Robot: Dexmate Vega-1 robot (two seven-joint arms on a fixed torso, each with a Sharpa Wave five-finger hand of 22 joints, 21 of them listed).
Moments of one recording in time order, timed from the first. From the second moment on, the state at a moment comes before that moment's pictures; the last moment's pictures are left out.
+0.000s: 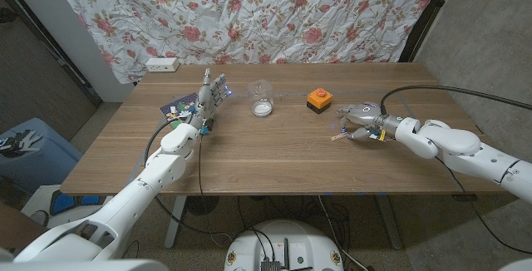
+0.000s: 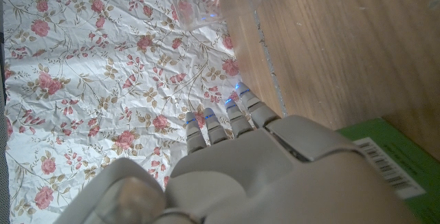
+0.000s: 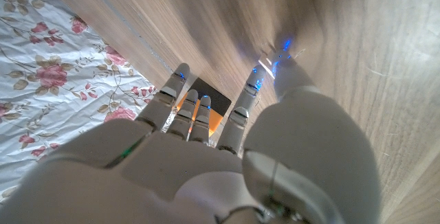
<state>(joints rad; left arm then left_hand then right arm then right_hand) 0.84 0.51 0.37 -1.30 -0.65 -0.29 -0.03 0.00 0.05 -0.09 0.13 0.29 0.14 -0.21 0.19 0.19 0.11 -0.17 0.20 0.19 0.13 -0.04 0.18 0.18 0.22 0.01 0.20 0.18 -0.84 -1.09 -0.61 -1.72 -0.90 0.14 -0.03 0.97 -0.06 0.45 -0.17 0.18 0.77 -0.22 0.60 0.28 0.22 -0.01 0.24 0.21 0.14 0.00 0.29 0.26 0.48 0.00 0.20 0.16</state>
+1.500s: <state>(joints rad) 0.84 0.51 0.37 -1.30 -0.65 -0.29 -0.03 0.00 0.05 -0.09 0.13 0.29 0.14 -0.21 0.19 0.19 0.11 -0.17 0.20 0.19 0.13 -0.04 0.18 0.18 0.22 0.01 0.20 0.18 -0.85 -1.12 -0.59 -1.74 -0.89 0.12 -0.05 0.99 -0.06 0.43 -0.16 0.19 0.86 -0.22 0.67 0.30 0.25 -0.04 0.24 0.21 0.15 -0.01 0.30 0.27 0.51 -0.01 0.20 0.16</state>
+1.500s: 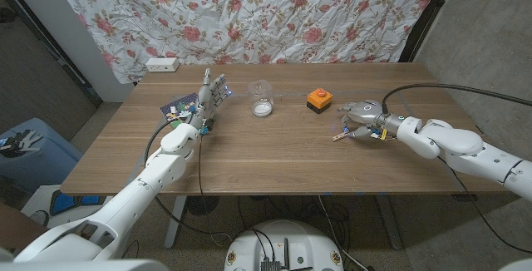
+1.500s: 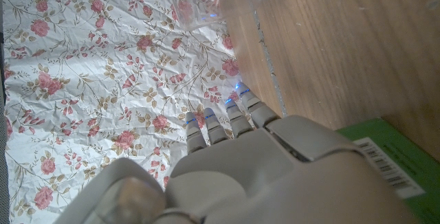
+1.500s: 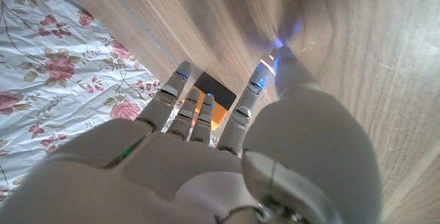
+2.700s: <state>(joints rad) 0.84 0.51 0.37 -1.30 -0.65 -0.29 -0.03 0.00 0.05 -0.09 0.13 0.29 0.14 -0.21 0.19 0.19 0.11 -0.17 0.20 0.19 0.13 -0.04 0.18 0.18 0.22 0.01 0.20 0.18 -0.97 -1.14 -0.49 -1.86 -0.74 -0.02 -0.05 0.97 -0.05 0.42 -0.15 0.19 0.86 -0.22 0.68 0.32 0.26 -0.03 0.23 0.21 0.15 -0.01 0.30 0.28 0.51 0.00 0.20 0.16</state>
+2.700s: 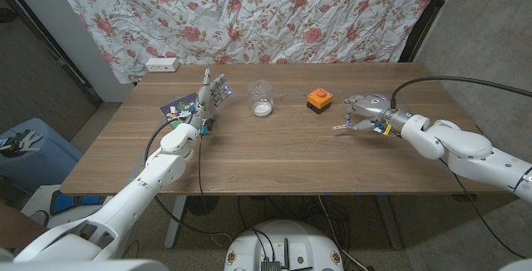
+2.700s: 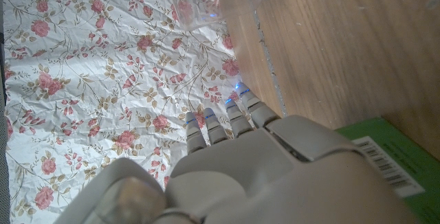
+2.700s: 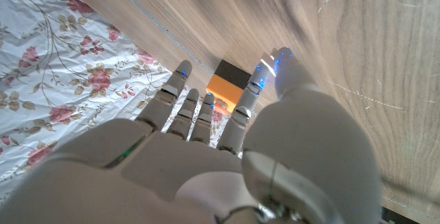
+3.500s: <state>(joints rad) 0.84 0.51 0.37 -1.30 -0.65 -0.29 -0.03 0.00 0.05 -0.09 0.13 0.29 0.14 -0.21 0.19 0.19 0.11 -0.17 0.20 0.19 0.13 -0.04 0.18 0.18 0.22 0.01 0.20 0.18 -1.03 -1.08 -0.45 -1.86 -0.58 -0.08 -0.12 0.97 -0.05 0.41 -0.15 0.19 0.87 -0.22 0.69 0.32 0.27 -0.03 0.23 0.21 0.15 -0.01 0.31 0.28 0.51 0.00 0.20 0.16</state>
